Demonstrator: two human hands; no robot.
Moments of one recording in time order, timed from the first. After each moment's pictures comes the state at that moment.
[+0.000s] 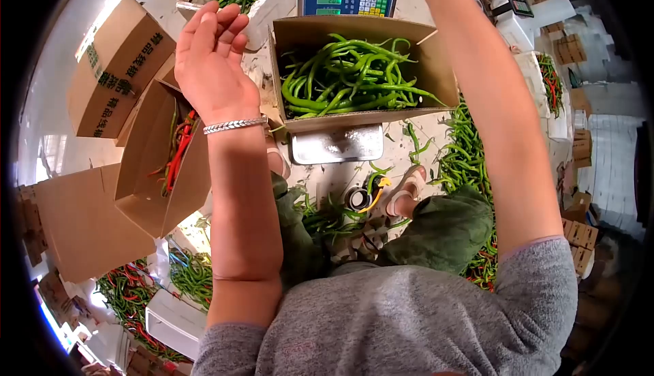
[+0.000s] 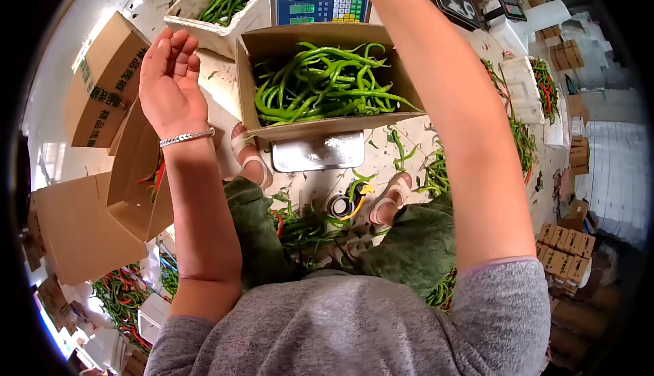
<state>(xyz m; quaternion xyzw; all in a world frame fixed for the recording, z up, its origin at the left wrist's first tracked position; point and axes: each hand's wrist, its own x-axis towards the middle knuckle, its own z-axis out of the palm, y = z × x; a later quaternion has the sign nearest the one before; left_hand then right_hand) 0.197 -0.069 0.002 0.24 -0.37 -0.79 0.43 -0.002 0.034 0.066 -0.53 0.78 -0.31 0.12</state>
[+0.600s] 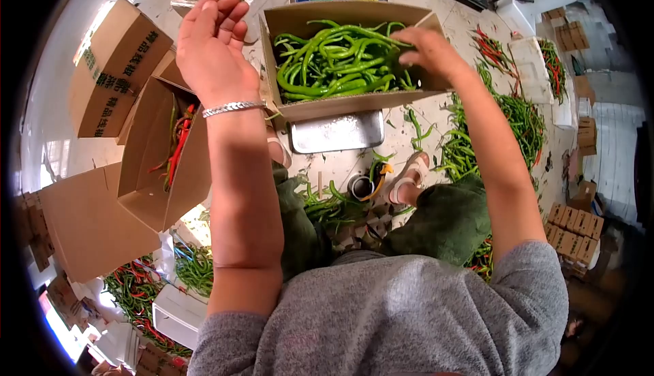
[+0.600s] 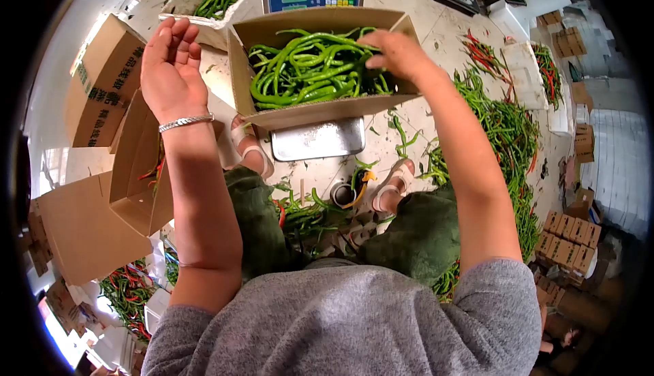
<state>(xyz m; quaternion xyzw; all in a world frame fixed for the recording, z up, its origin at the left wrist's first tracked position) 0.191 -0.059 -0.002 0.24 -0.38 -0.79 0.41 -0.003 0.213 -0.075 -0.48 0.86 -0.15 0.09</state>
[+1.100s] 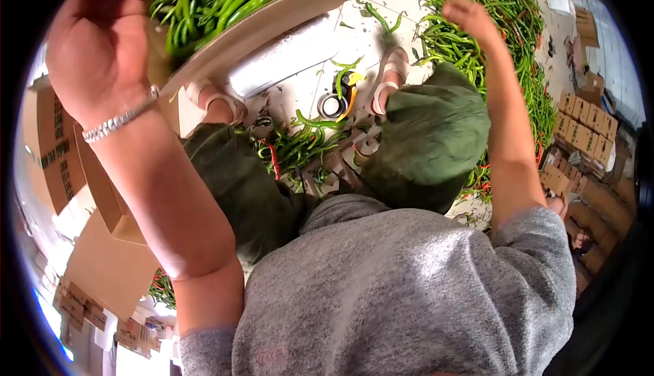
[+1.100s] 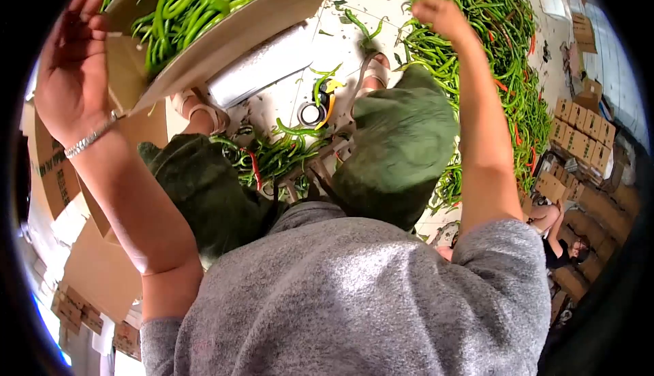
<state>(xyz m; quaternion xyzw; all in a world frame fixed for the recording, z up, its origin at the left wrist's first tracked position) 0.124 -0.046 -0.039 0.01 -0.49 -0.87 0.10 0.049 0.487 -0.158 0.01 0.92 -0.31 0.24</state>
